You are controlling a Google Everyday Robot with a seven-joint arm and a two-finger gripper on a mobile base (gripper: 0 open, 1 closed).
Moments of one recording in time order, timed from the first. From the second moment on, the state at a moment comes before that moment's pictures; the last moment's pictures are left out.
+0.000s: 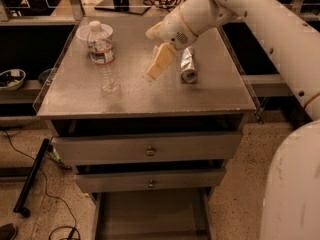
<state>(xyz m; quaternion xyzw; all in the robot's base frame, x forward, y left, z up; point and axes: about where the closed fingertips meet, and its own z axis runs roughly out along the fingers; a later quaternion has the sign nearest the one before) 0.653 0.032 0.917 -0.66 0.63 0.24 0.33</state>
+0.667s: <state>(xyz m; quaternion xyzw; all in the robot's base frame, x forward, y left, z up) 0.648 0.037 0.897 -0.65 0.64 0.26 0.32</state>
